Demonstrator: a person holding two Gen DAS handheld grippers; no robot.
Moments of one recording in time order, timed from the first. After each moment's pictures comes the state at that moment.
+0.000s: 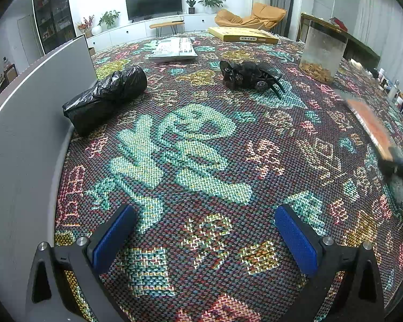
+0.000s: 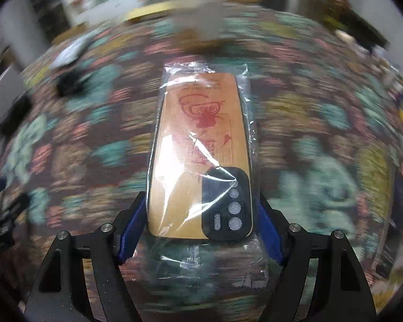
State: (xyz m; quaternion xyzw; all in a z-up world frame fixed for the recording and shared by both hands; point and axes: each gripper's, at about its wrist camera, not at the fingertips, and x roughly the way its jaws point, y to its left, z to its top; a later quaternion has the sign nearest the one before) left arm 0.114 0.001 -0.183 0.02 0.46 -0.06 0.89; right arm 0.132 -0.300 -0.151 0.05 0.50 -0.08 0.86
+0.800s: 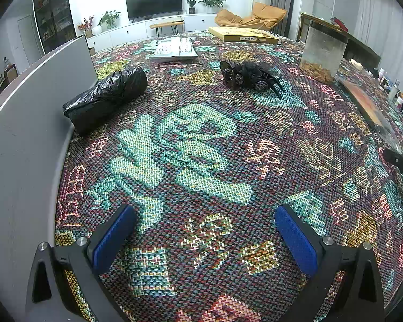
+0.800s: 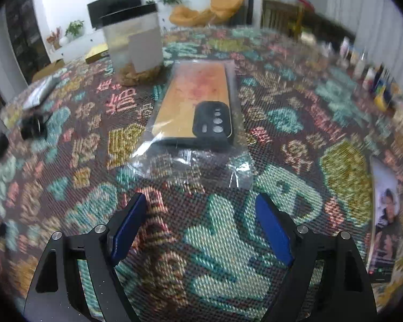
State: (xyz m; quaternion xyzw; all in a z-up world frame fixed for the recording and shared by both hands) left arm 0.114 0.000 -0.183 0.02 0.46 -0.05 0.89; right arm 0.122 -0.322 -0.160 0.04 0.43 -0.12 0.89
